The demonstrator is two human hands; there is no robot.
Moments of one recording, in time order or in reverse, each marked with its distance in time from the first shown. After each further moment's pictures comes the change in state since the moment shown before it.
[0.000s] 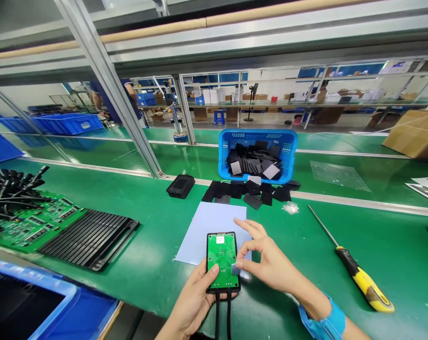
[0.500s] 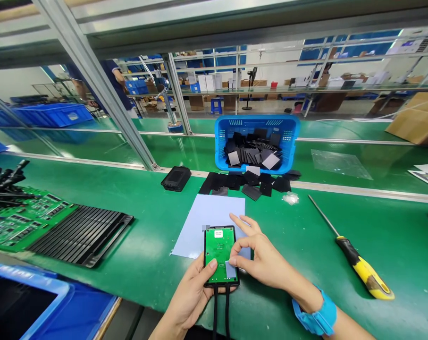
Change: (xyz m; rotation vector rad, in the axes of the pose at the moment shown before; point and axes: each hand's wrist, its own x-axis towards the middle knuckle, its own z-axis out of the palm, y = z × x) left_hand 0.000 0.001 -0.002 -0.024 -0.038 -0.018; right_hand 0.001 0.010 0.016 -0.001 -0.028 0.032
